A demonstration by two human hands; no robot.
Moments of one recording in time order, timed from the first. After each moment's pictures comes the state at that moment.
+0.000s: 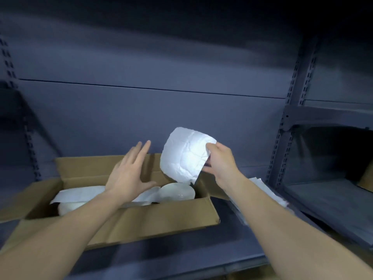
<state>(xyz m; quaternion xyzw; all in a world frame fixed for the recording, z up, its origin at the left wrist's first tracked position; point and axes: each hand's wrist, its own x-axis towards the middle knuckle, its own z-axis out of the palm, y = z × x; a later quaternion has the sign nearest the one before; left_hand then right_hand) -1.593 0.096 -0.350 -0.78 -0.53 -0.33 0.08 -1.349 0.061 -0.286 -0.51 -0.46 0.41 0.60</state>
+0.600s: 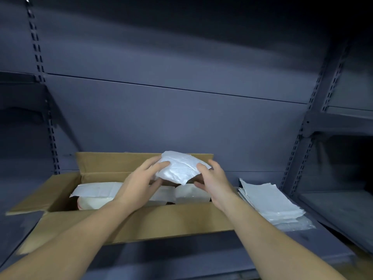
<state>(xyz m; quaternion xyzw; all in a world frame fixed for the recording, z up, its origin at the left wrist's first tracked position) -1.617 0.098 -0.380 -0.79 -0.45 -0.42 0.00 -1.399 0.071 -0.334 -0.55 -0.47 0.45 0.52</state>
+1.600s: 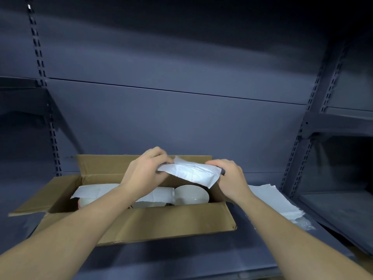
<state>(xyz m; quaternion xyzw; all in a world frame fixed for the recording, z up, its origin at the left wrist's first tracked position) -1.599 0.085 -0.330 -0.79 -0.44 -0.41 0.09 -1.339 0.086 -0.337 -0.53 -0.73 0.04 0.43</state>
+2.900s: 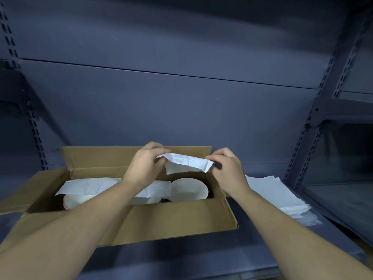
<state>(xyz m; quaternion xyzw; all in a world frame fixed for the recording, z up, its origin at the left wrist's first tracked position) -1.577 0.130 -0.351 -0.75 -0.48 -0.45 -0.03 -1.334 0.114 -0.354 -0.56 -0.72 0.00 0.41</state>
